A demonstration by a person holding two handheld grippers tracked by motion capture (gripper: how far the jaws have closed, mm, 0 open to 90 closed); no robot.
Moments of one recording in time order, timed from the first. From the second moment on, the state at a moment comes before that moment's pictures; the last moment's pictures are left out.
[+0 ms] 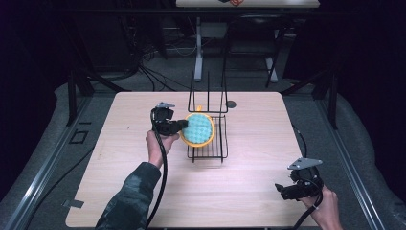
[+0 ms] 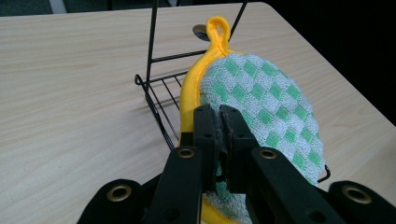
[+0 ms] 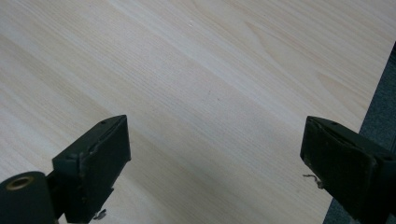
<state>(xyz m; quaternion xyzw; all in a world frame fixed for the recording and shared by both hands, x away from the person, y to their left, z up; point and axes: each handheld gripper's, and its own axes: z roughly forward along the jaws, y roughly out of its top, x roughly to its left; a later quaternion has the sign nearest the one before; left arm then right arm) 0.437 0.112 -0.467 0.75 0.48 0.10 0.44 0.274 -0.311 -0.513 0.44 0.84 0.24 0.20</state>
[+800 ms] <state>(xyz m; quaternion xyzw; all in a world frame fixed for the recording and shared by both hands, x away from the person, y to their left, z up) 0.442 0.086 -0.498 0.74 0.51 0.09 0.43 0.272 -0.310 -0.512 0.44 0.84 0.25 0.20</state>
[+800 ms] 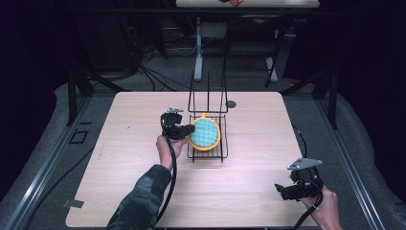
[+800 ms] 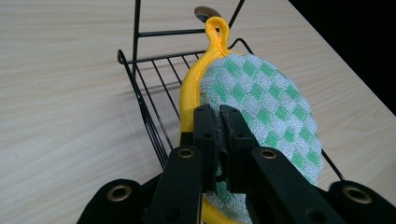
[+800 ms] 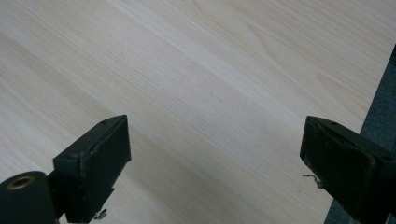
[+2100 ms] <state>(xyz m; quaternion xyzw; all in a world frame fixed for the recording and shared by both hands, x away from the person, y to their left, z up) 0.444 0.097 -0.501 0.77 0.49 0.10 0.39 0.269 -0.310 -0.513 0.44 0.84 0.24 0.20</state>
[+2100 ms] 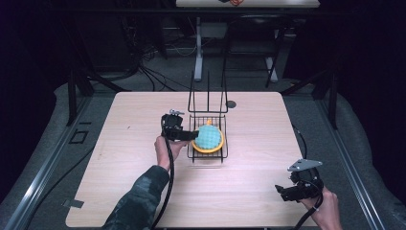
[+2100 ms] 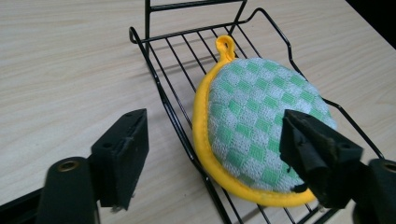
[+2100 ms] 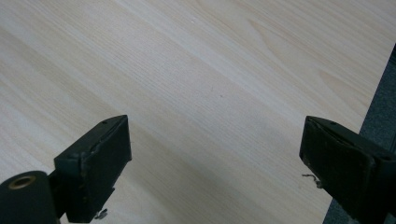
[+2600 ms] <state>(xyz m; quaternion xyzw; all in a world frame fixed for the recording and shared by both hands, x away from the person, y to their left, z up) 0.393 0.139 -0.460 0.80 0.45 0.13 0.39 0.268 -0.310 -0.511 0.44 0.84 0.24 0.21</state>
